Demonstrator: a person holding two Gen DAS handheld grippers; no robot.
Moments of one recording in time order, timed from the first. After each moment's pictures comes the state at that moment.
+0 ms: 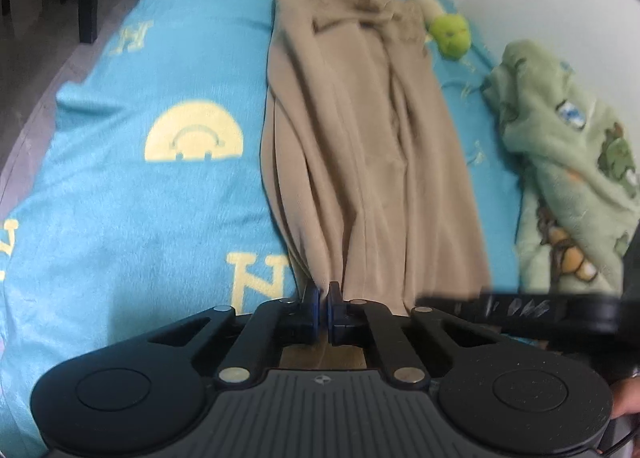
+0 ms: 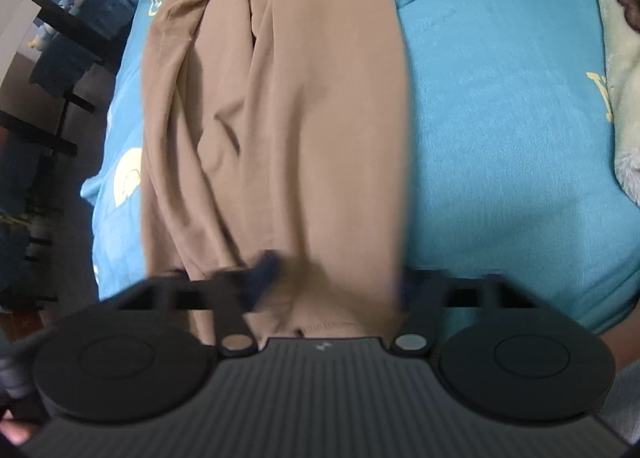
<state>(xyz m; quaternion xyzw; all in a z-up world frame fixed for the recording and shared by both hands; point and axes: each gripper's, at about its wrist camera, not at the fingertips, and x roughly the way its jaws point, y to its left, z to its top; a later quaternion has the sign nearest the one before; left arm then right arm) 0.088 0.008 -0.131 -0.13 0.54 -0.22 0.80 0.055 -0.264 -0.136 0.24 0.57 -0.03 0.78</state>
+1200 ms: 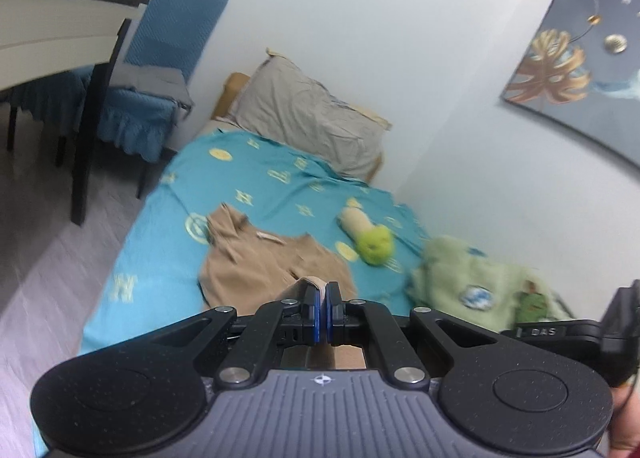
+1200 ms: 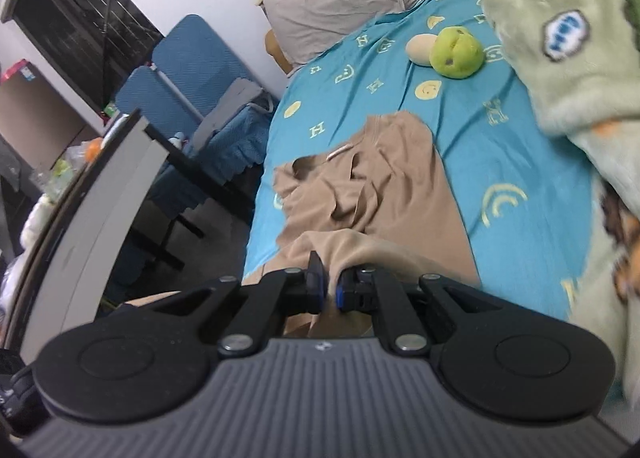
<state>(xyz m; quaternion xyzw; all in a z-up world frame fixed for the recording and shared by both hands) 0.074 0.016 0.048 -0.18 0.28 -0.21 0.92 0.072 -0.349 0.016 0.29 0.34 0.04 0.89</state>
